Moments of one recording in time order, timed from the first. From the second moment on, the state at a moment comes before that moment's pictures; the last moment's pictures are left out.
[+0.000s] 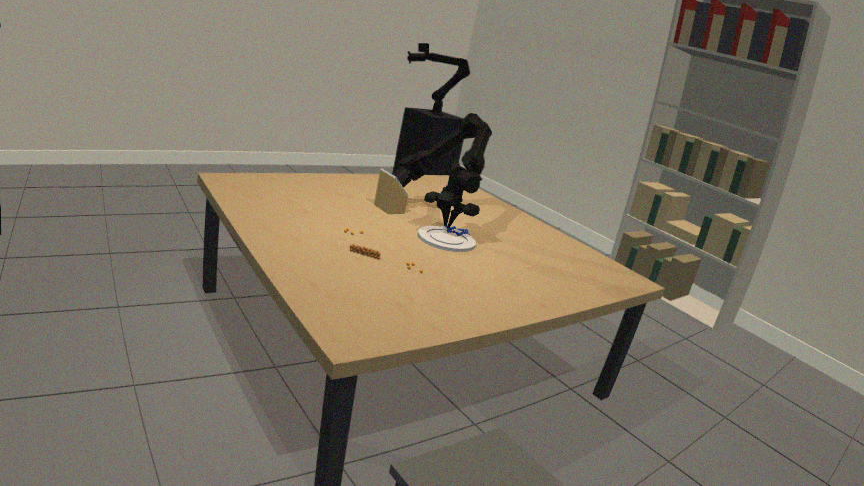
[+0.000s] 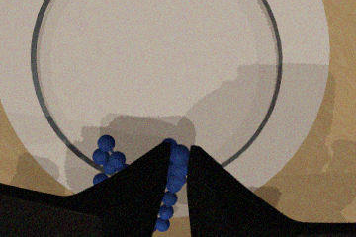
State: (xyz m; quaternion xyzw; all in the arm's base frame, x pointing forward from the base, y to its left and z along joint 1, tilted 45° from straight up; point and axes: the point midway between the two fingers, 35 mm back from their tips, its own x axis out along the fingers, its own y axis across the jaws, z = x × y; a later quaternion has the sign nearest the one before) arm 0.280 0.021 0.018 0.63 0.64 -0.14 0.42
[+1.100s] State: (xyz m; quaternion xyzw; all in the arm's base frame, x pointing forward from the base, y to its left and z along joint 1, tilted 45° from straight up) arm 0.276 0.023 0.016 0.63 0.65 -0.14 0.41
